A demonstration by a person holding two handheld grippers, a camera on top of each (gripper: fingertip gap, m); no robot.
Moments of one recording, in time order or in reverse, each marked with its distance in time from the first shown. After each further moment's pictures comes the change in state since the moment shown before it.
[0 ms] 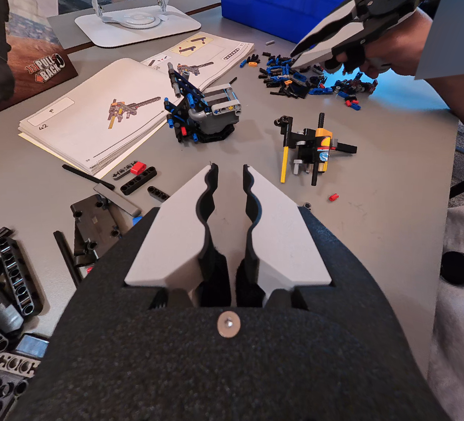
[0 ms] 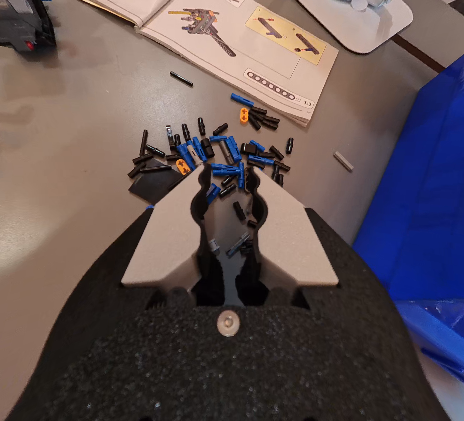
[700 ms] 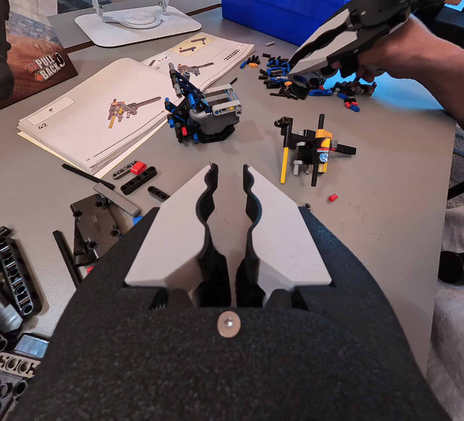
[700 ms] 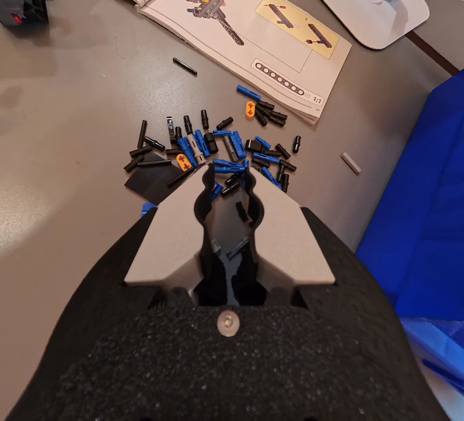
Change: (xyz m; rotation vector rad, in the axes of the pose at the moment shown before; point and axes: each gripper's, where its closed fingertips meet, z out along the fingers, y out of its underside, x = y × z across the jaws) left arm -0.001 0.000 0.000 0.003 0.003 -0.008; right arm -0.003 0.006 0.007 -0.032 -0.009 -0.045
